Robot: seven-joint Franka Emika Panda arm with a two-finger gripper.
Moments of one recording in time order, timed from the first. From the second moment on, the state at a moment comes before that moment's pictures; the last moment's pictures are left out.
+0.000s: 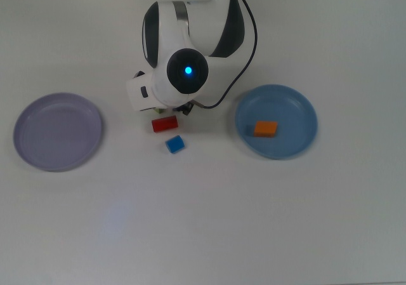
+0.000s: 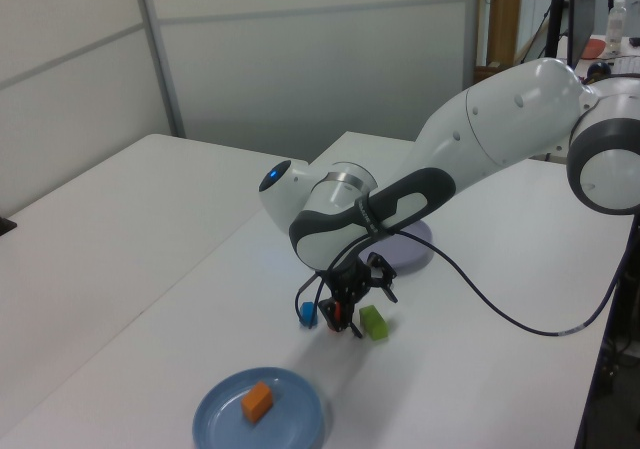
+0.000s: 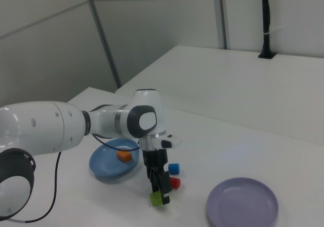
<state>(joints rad) 0.06 0.49 0.01 -1.68 -0.22 1.77 0.60</state>
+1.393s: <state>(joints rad) 0.07 0.43 0.11 -1.54 -0.21 1.78 0.50</state>
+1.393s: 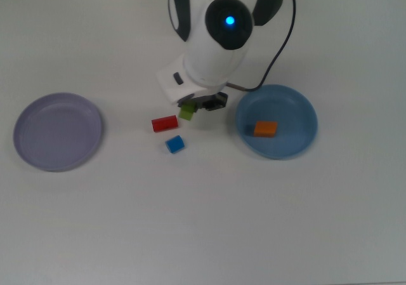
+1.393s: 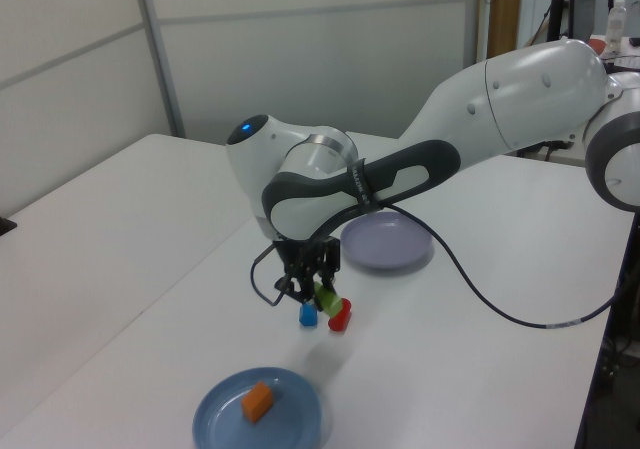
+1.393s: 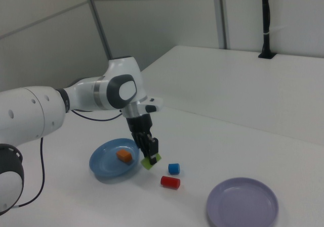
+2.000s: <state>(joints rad) 0.21 0.44 0.22 -1.53 -0.21 1.88 0.50</state>
